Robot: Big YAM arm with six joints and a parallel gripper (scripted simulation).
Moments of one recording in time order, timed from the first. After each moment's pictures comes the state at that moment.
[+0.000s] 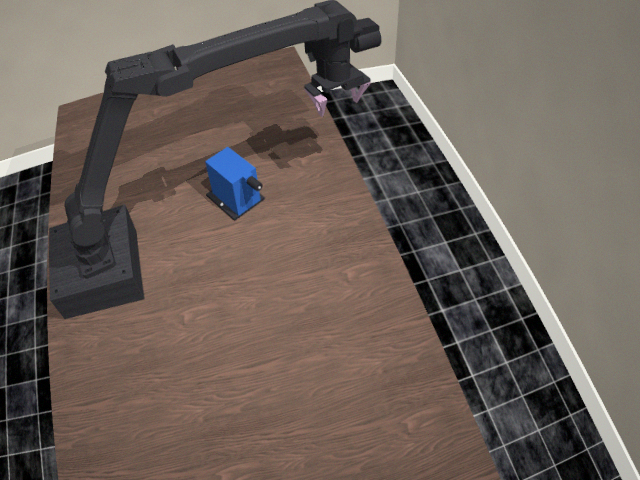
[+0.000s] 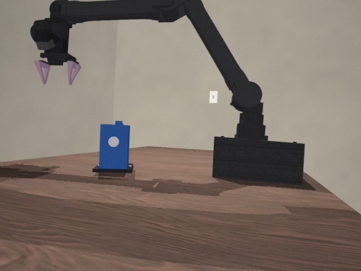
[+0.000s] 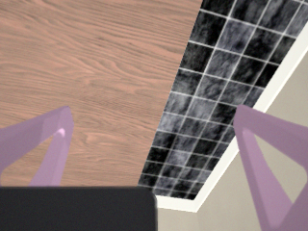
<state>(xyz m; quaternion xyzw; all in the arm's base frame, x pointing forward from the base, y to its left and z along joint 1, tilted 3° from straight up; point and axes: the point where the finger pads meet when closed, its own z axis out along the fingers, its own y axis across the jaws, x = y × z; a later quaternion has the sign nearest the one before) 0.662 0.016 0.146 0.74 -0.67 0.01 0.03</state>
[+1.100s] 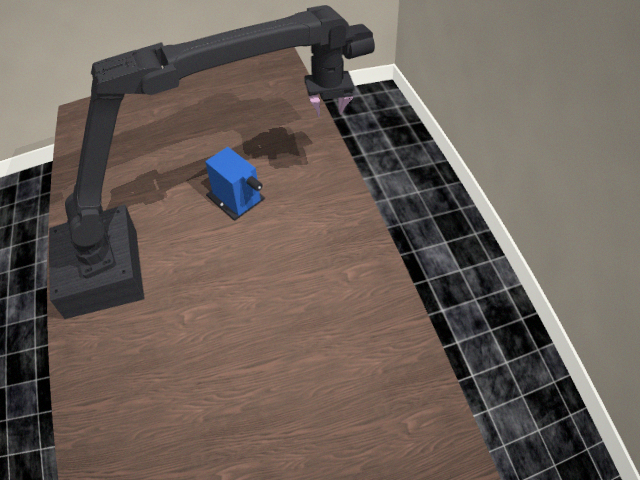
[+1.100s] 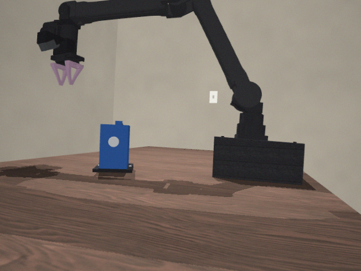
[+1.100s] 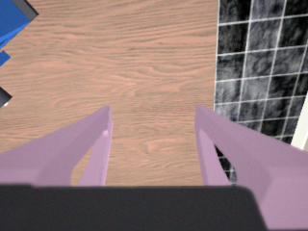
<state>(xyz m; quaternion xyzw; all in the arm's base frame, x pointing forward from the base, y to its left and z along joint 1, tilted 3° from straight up) 0.634 0.006 0.146 0.61 -0.80 0.00 0.02</state>
